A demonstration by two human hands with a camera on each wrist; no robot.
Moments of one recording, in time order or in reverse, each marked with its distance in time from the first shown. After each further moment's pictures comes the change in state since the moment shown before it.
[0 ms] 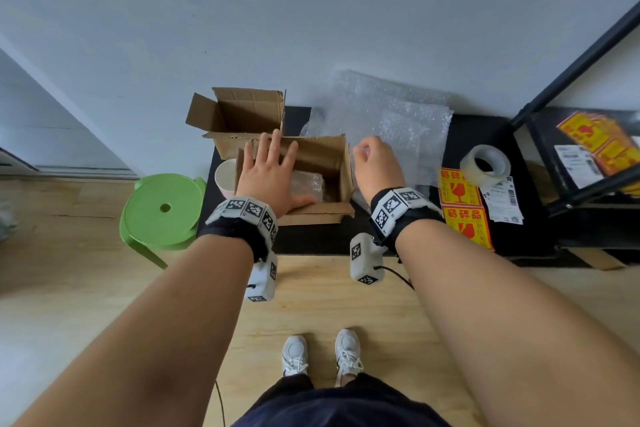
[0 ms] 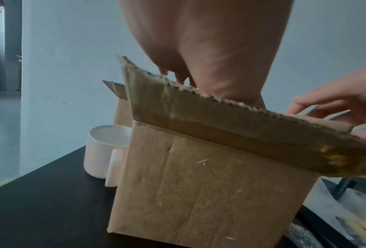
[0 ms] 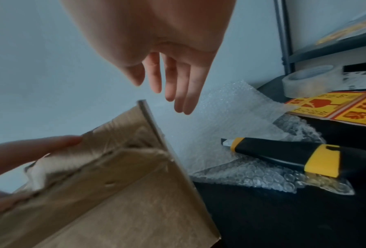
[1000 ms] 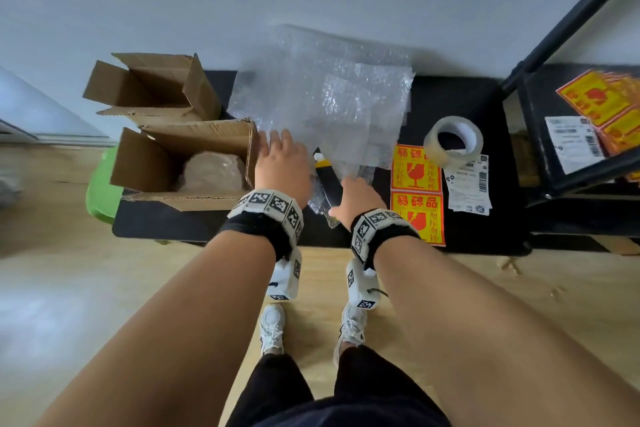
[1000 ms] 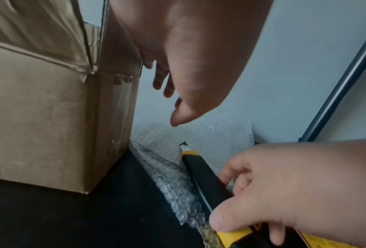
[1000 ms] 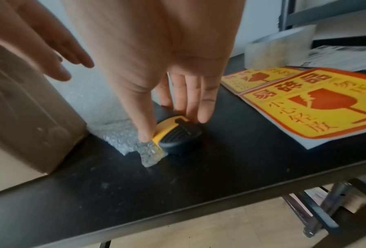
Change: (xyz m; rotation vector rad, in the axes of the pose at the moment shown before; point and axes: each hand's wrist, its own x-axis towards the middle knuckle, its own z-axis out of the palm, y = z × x) left_hand 0.056 0.195 -0.002 0.032 -0.135 -0.100; right_hand 0.025 0.167 -0.014 -0.333 -0.530 0.044
